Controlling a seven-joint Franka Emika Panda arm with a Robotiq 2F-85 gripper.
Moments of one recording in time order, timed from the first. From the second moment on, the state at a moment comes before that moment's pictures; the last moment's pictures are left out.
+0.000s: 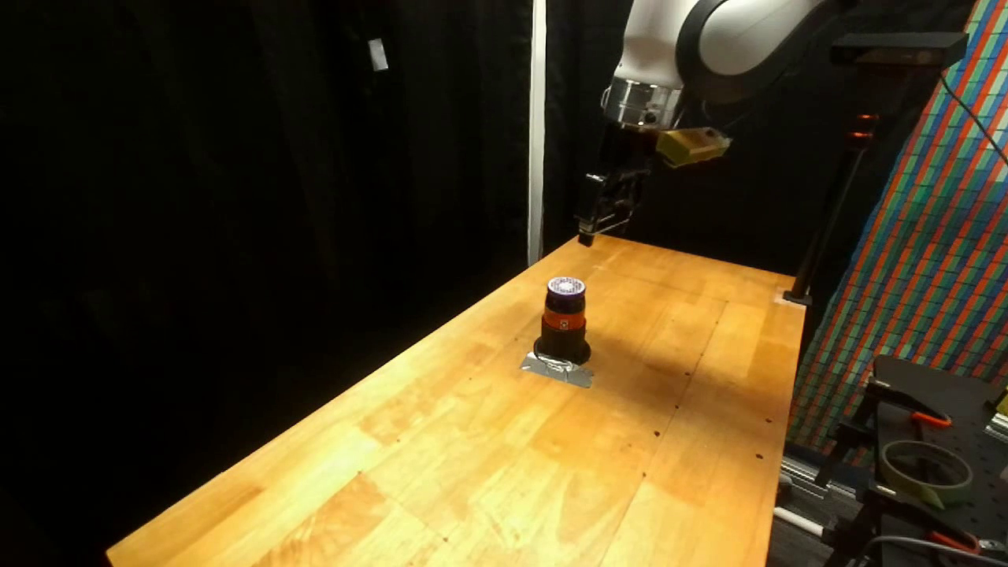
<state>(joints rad) 0.07 0.19 0.10 -2.02 -0.02 2.39 0.25</state>
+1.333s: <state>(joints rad) 0.09 0.60 0.04 -1.66 0.01 2.35 0.26</state>
